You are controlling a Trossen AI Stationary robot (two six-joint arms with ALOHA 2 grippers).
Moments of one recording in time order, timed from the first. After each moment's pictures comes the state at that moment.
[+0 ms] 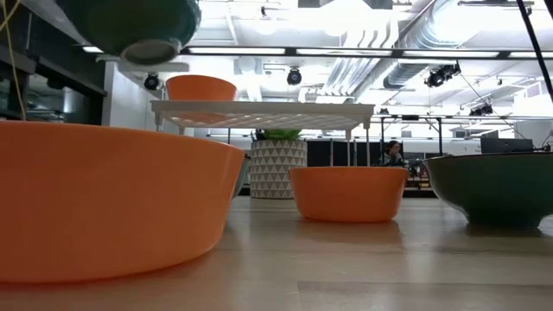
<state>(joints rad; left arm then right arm) -0.18 1.31 1.15 -0.86 0.15 -0.45 0.30 2.09 2.11 -0.92 0.06 -0.90</state>
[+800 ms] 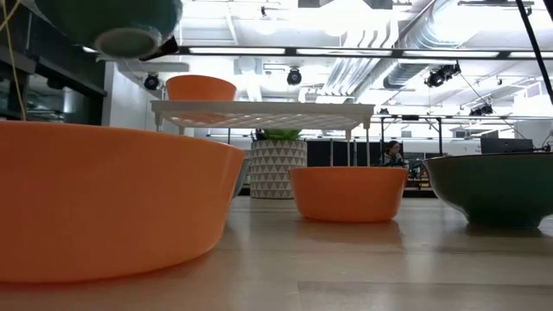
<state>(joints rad) -0.18 1.31 1.15 -0.86 0.20 -0.32 0.29 2.09 2.11 -0.92 0.08 -1.14</state>
